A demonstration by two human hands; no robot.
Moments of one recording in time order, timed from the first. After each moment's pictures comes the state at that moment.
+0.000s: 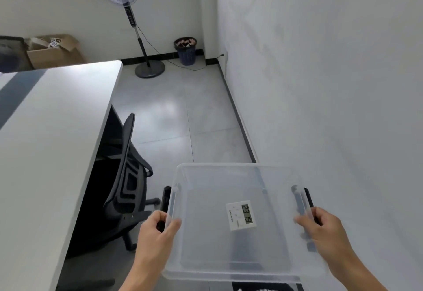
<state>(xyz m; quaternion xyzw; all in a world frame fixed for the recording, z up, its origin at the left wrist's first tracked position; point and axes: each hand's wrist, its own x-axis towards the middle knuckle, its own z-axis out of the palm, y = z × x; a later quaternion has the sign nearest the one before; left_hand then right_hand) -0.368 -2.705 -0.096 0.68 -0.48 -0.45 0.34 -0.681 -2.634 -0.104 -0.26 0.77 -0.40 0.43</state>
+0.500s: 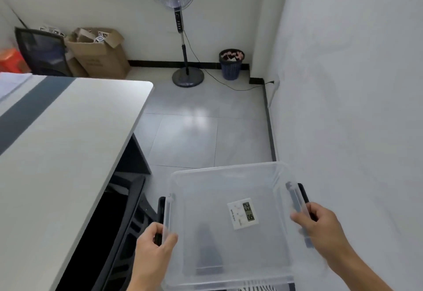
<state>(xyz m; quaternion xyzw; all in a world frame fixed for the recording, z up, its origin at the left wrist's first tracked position) -0.379 -3.065 -0.111 0.76 -0.37 -0.39 0.38 -0.700 -3.101 -0.087 -0.39 0.72 -0.33 0.48</state>
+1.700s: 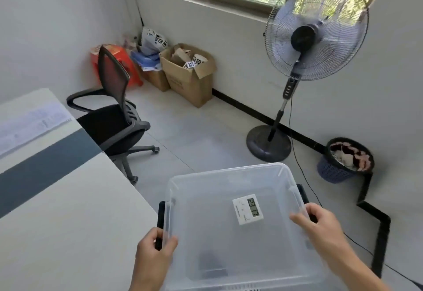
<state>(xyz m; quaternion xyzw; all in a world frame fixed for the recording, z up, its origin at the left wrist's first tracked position) -0.184 -3.854 -0.123 0.82 -0.12 -0.28 0.49 -0.425 -4.069 -0.074 -0.61 0.57 -0.17 0.52</state>
